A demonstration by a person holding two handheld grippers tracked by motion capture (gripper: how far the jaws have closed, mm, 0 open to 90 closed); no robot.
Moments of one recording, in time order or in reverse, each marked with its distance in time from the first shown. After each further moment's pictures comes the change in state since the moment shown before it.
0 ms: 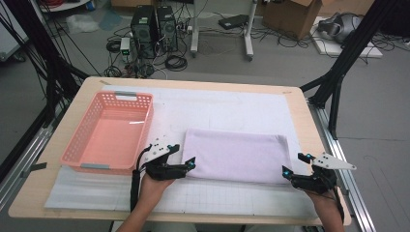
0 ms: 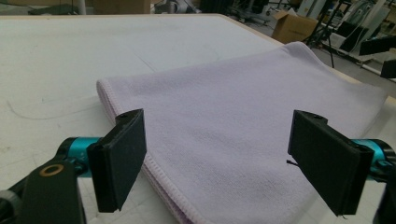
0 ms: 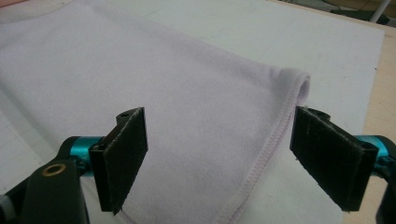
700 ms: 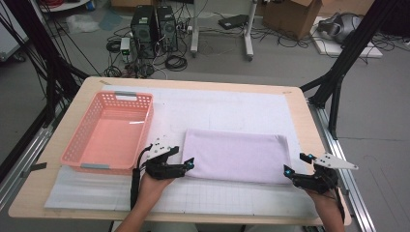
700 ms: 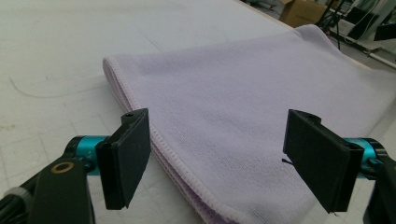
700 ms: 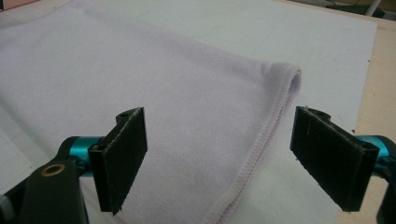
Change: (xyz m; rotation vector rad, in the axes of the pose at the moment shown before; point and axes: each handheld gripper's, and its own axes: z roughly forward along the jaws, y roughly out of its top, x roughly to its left) left arm 0.005 -0.005 0.006 0.078 0.009 -0.017; right arm -0.006 -0.003 0.000 -0.003 -0.015 0.034
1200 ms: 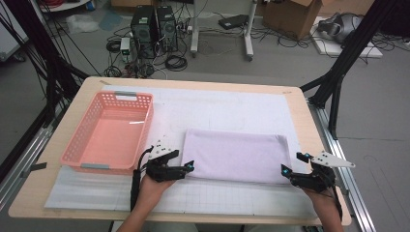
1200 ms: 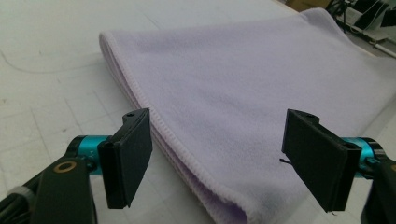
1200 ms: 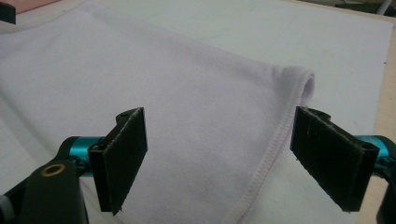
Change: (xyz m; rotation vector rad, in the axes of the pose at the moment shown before) left arm -0.001 -0.005 0.000 0.067 0.014 -0.031; right arm 0.003 0.003 0.006 0.001 0.032 0.006
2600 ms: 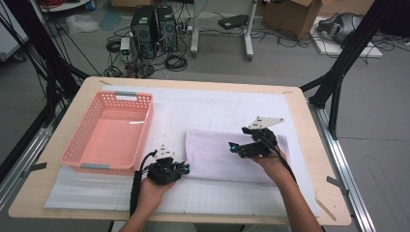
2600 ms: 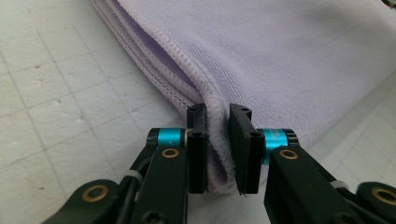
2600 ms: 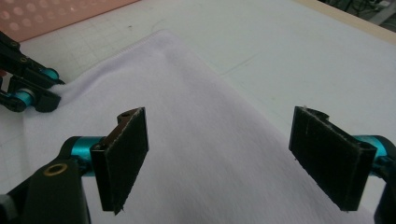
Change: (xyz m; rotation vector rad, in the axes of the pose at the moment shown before) left arm -0.007 -0.007 0.004 0.155 0.009 -0.049; right arm 0.071 0.104 0.125 0.130 0.225 -0.179
